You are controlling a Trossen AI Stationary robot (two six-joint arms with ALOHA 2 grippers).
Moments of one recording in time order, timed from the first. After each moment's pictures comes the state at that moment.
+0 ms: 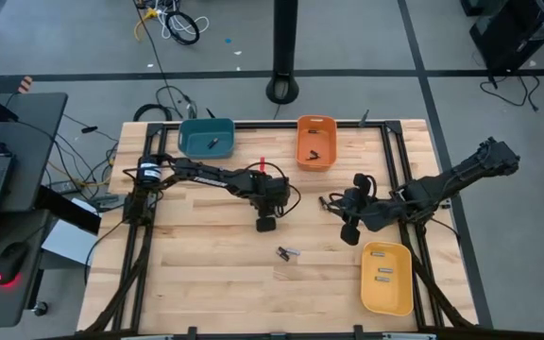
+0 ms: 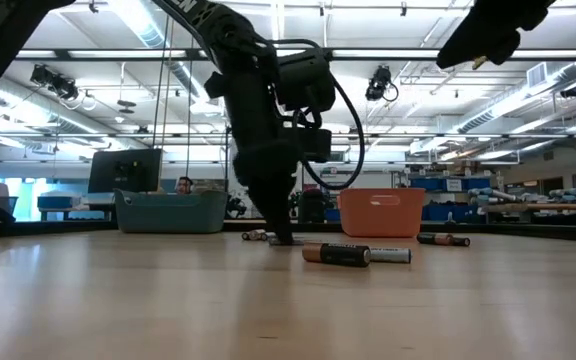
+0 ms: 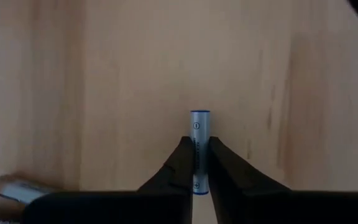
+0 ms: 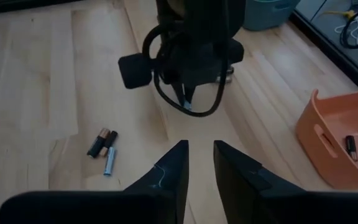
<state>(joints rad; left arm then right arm) 0.06 2.06 1.37 -0.59 0.04 0.02 0.42 1.07 0.87 -0.61 0.56 0.53</state>
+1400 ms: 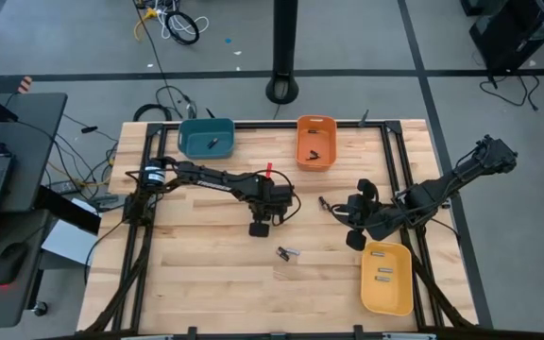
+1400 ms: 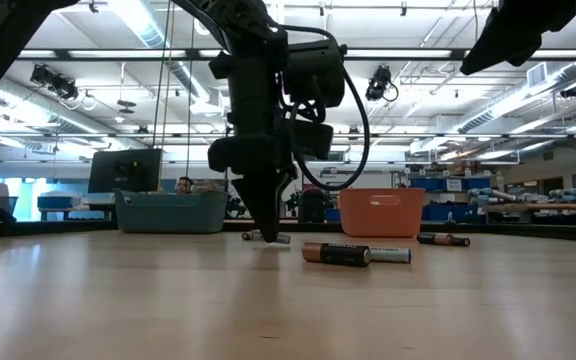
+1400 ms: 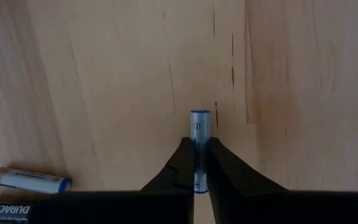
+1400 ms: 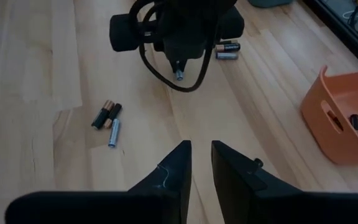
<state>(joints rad) 0.02 2.07 1.49 -0.79 -0.01 0.15 0.49 1.07 0.87 -0.72 0.56 0.61</state>
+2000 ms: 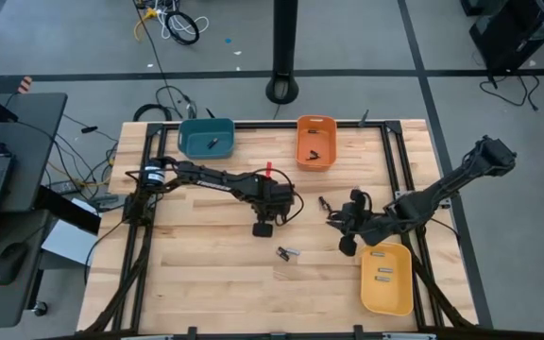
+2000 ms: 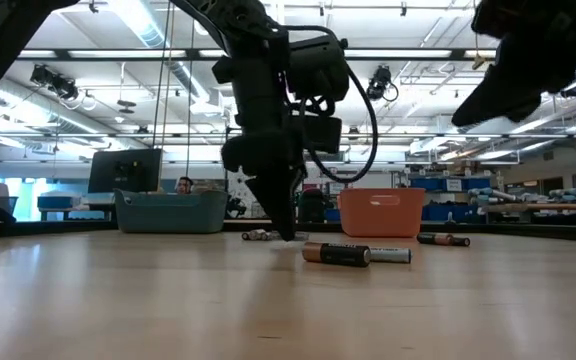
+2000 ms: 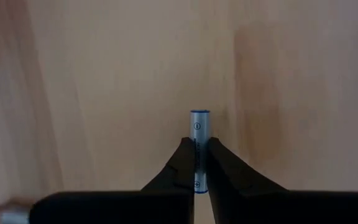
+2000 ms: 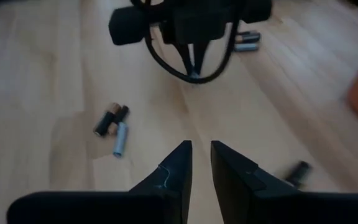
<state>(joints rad) 0.03 2.07 1.48 -0.69 0.02 0.16 0.50 1.10 0.56 -0.25 0.58 0.63</state>
